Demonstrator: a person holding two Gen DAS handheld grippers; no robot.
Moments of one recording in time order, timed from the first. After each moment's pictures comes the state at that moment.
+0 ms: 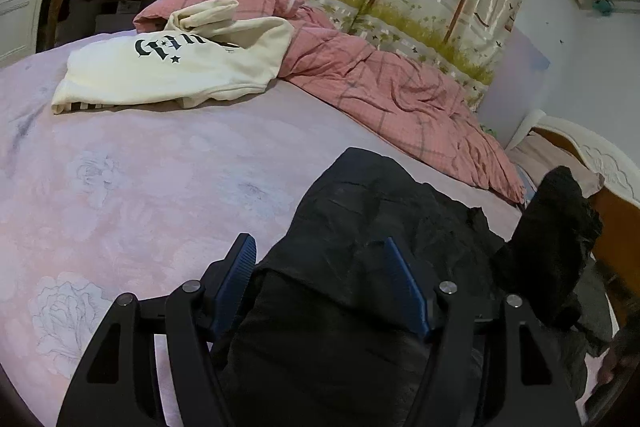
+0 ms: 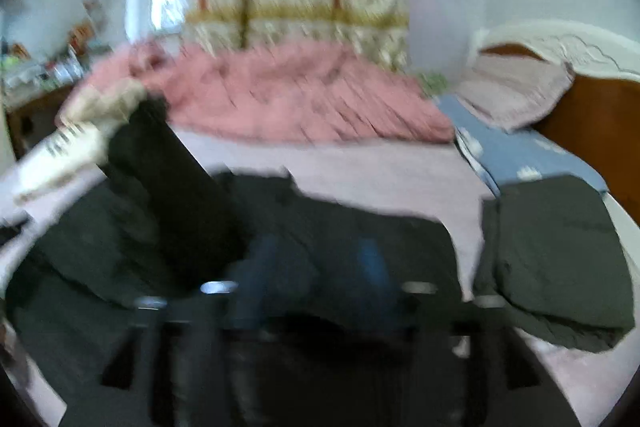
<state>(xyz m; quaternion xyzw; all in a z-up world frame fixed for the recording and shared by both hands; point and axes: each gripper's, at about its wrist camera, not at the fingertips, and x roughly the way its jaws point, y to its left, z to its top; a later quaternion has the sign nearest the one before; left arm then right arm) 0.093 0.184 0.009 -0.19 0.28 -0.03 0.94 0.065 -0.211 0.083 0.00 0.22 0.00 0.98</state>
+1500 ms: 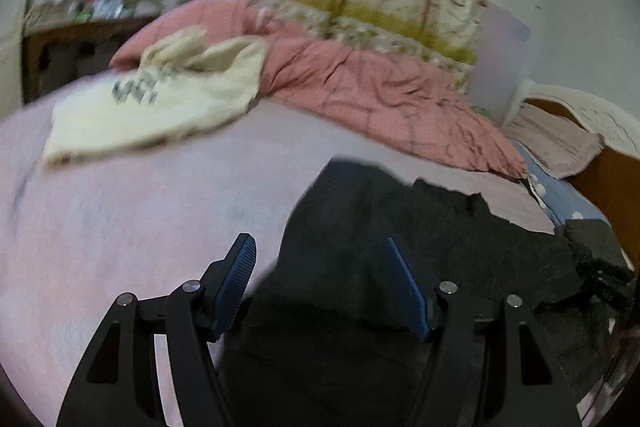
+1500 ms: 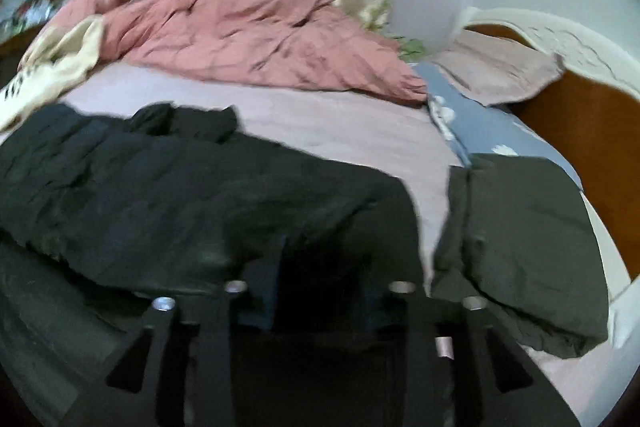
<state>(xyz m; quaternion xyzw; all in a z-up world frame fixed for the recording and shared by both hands) 0.105 0.168 0.033 -0.10 0.26 -0.04 0.96 0.099 -0.265 0.031 -0.06 0.32 -0.11 0.94</state>
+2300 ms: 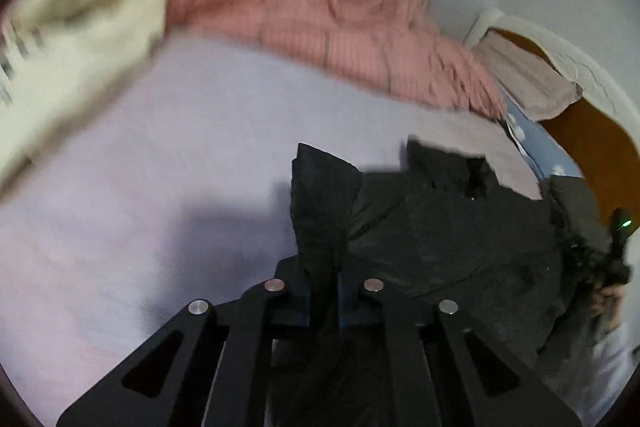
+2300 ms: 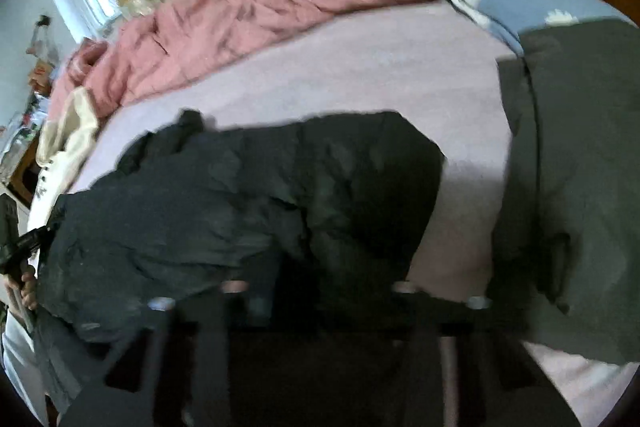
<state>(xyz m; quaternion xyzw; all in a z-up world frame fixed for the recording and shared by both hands) 0.266 0.163 0.003 -0.08 0.38 -0.18 0.90 0.179 -0.356 -0.020 0.14 0.40 0.00 0.91</state>
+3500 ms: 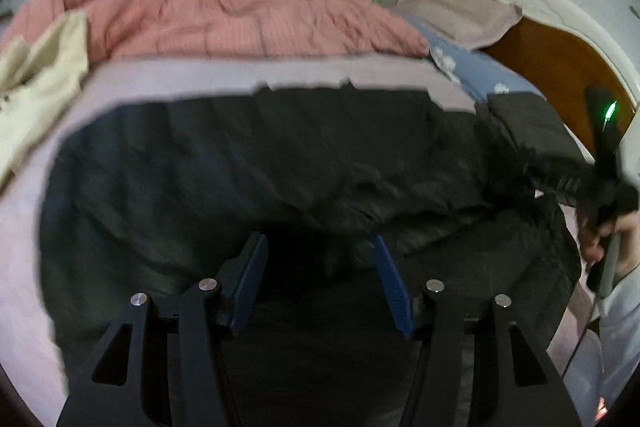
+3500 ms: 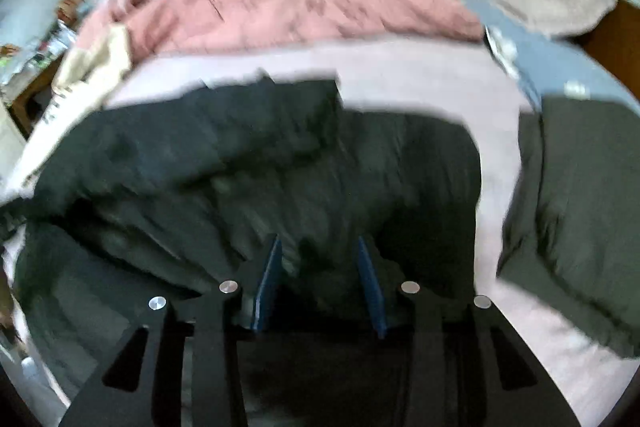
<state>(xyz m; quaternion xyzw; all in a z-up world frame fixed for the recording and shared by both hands) 0.153 0.012 0.010 0.00 0.41 -0.24 0.88 0.141 -0.277 0.032 0.03 0.41 0.03 0.91</state>
